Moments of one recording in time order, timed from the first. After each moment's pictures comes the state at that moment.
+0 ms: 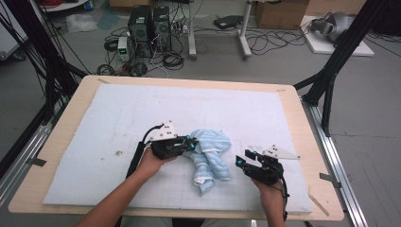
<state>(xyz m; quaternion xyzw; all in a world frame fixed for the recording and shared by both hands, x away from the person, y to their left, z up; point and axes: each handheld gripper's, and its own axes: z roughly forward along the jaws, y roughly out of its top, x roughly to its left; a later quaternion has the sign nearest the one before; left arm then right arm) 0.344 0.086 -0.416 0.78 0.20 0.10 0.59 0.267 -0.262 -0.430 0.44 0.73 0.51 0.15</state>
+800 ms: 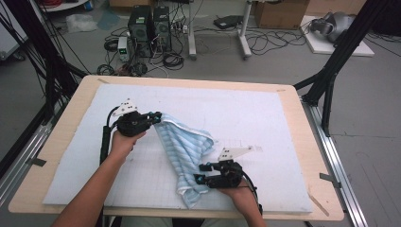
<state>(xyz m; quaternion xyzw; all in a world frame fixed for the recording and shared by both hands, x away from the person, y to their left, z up) 0.389 0.183 -0.406 0.73 0.34 0.17 0.58 0.278 -0.168 -0.442 0.29 0.81 0.52 -0.04</state>
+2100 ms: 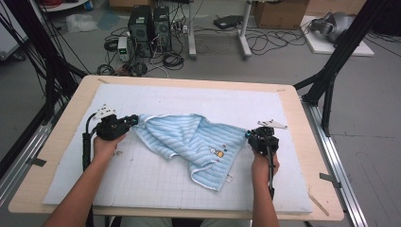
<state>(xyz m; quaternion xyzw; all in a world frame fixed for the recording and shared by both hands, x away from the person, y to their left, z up) 0.387 0.243 -0.431 0.70 0.44 0.21 0.53 0.351 -0.260 -0.425 0.57 0.69 0.36 0.26</state>
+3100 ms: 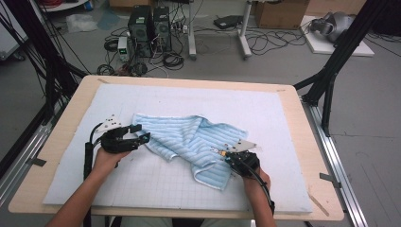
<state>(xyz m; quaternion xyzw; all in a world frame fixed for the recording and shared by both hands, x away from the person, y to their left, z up) 0.347 0.219 -0.428 0.73 0.35 0.15 0.56 0.300 -0.205 -0.441 0.37 0.84 0.31 0.23</state>
